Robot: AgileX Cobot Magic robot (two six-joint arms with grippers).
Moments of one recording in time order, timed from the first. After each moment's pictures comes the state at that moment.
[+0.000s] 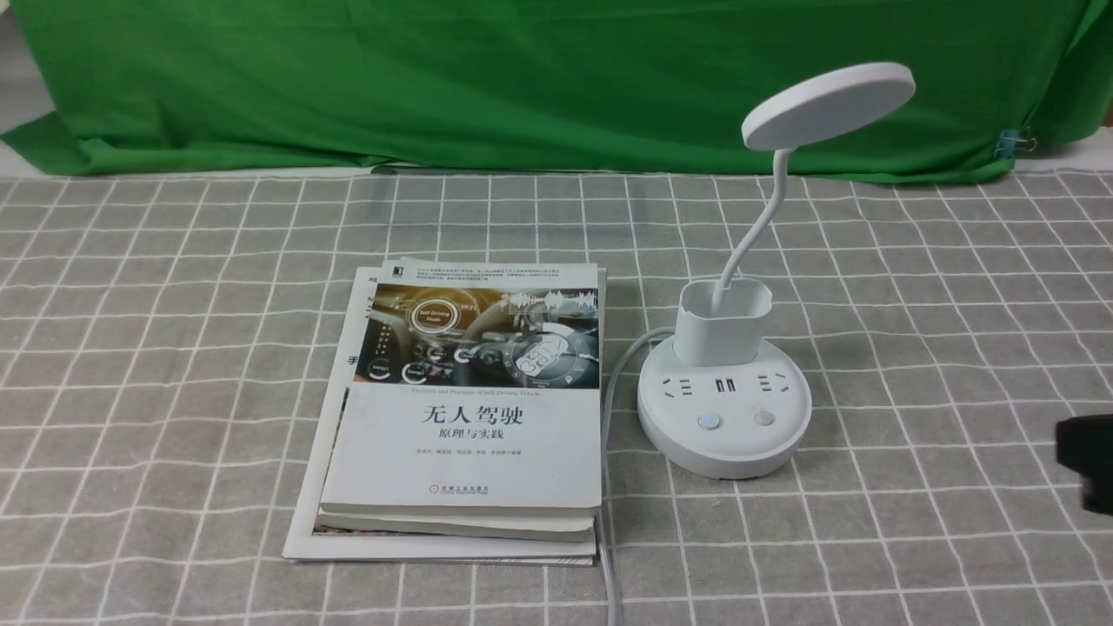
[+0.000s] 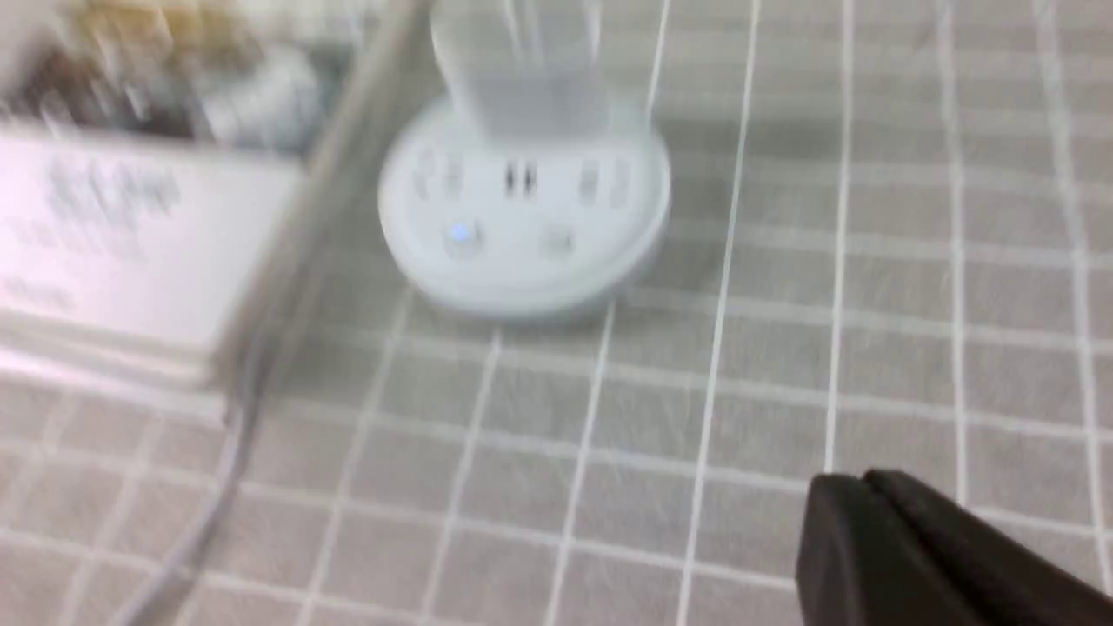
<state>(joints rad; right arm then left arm) 0.20 0.97 -0.73 0.20 0.72 -0.16 0.08 0.00 0.01 0.02 0.23 0.11</state>
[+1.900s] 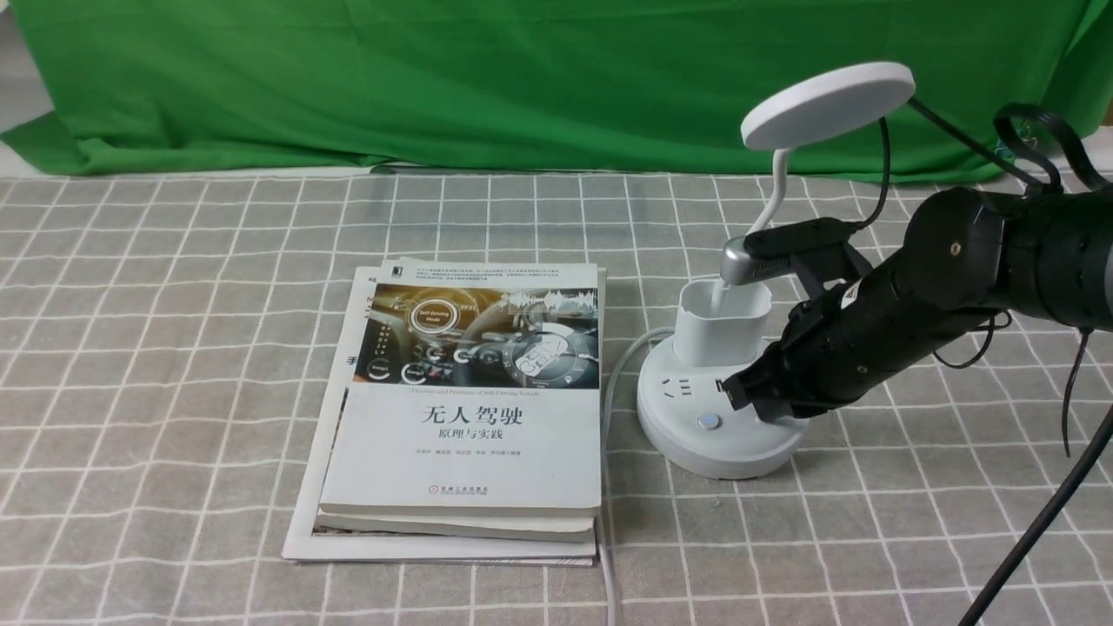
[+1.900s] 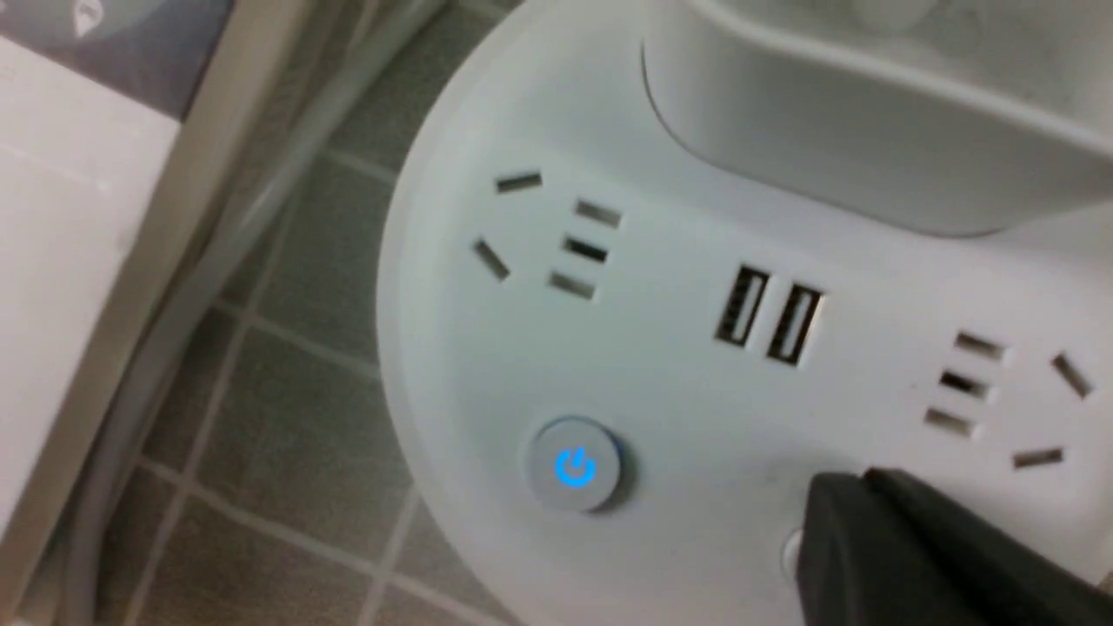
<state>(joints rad) 0.37 1.83 -1.16 0.26 0.58 -0.28 0.08 0.00 0.01 0.02 0.23 0.11</state>
